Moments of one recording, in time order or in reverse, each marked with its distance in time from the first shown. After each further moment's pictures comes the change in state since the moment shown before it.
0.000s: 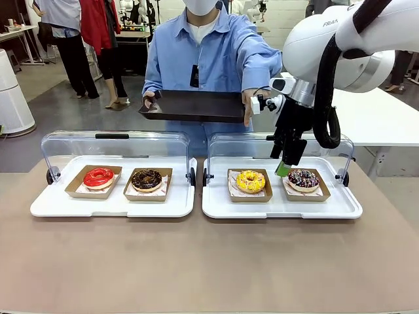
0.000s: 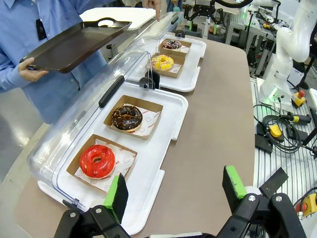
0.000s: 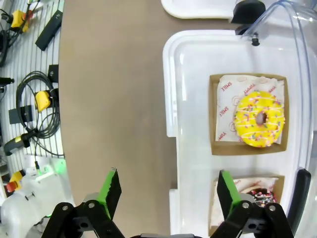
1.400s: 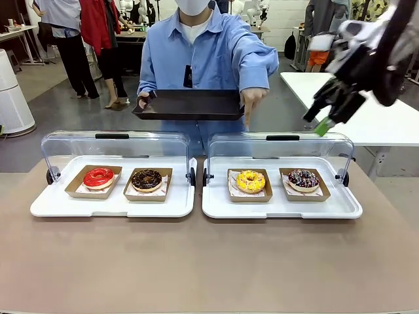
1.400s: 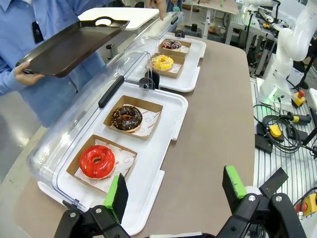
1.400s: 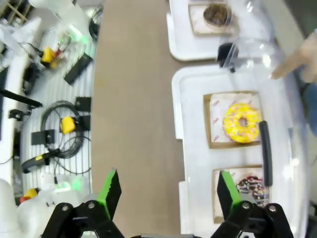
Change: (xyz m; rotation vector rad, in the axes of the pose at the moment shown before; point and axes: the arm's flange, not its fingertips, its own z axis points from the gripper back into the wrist) left arm 0.000 0.000 -0.001 -0.001 0.000 -0.001; right arm -0.060 0.012 0.100 0.009 -0.264 -0.030
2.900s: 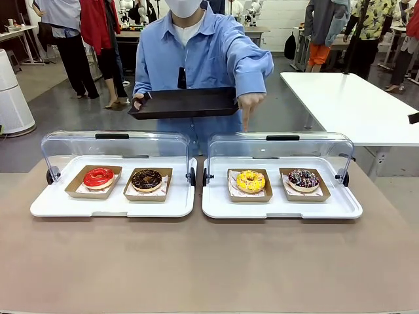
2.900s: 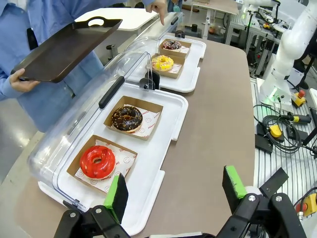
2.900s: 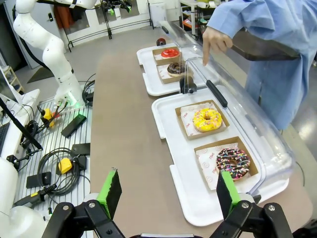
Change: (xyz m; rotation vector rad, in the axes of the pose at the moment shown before) left arm 0.000 0.000 0.000 0.001 -0.002 -0.001; right arm -0.270 0.047 0.101 -0.150 -0.606 -0.120
